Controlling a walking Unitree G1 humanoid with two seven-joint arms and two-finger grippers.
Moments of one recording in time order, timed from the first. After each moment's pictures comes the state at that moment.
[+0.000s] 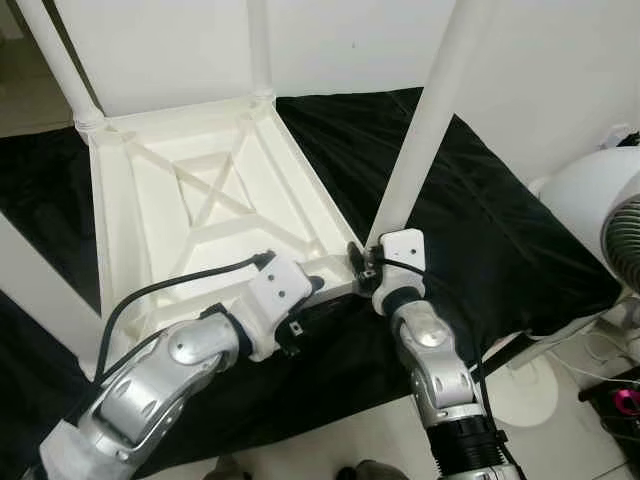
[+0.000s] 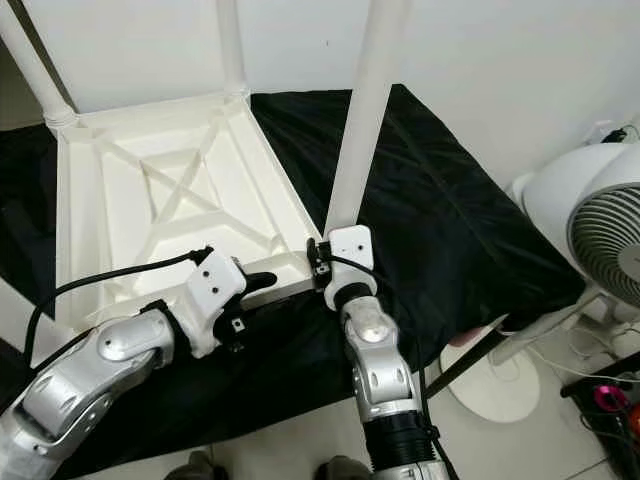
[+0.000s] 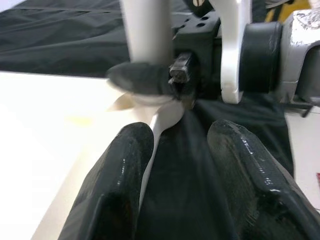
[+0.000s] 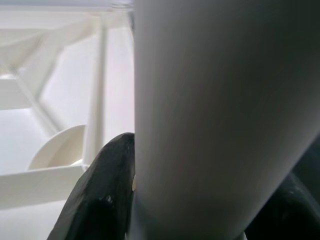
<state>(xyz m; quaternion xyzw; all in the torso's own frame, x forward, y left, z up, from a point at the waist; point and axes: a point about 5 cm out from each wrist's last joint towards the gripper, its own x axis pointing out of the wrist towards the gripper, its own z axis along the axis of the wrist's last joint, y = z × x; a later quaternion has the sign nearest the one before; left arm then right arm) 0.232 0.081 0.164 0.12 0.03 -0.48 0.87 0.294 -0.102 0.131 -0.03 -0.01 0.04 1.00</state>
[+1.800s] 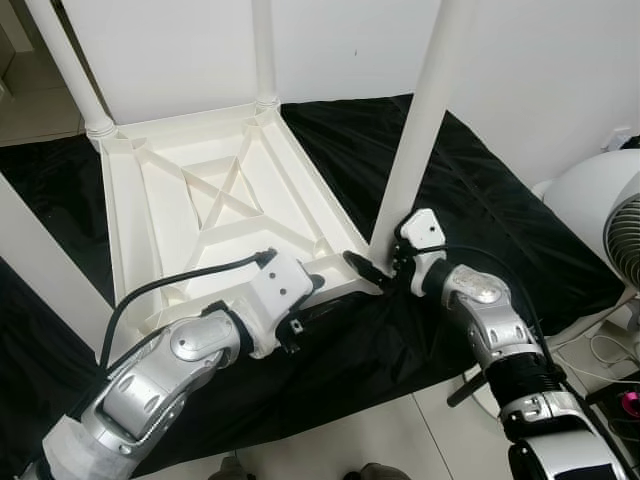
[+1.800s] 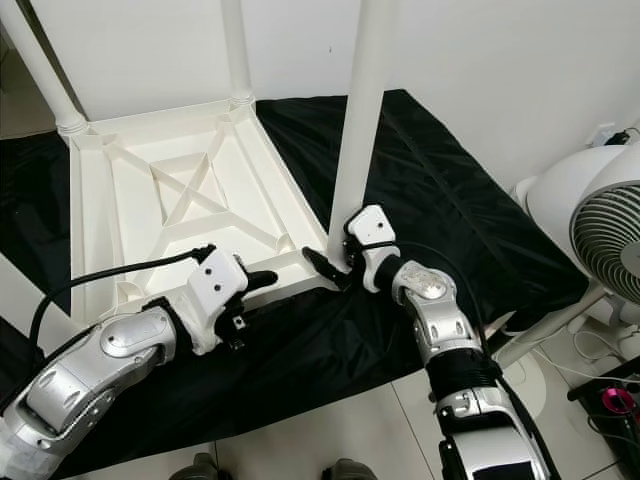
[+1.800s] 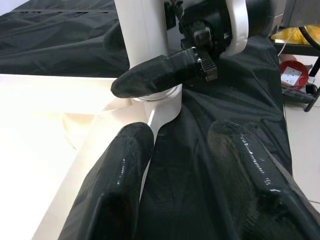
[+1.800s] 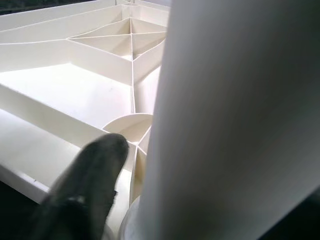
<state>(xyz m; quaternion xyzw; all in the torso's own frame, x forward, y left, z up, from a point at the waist) 0.235 0.080 0.161 0.13 0.03 -0.48 0.87 0.331 -0.140 0.137 -0.14 -0.02 0.39 0.91</state>
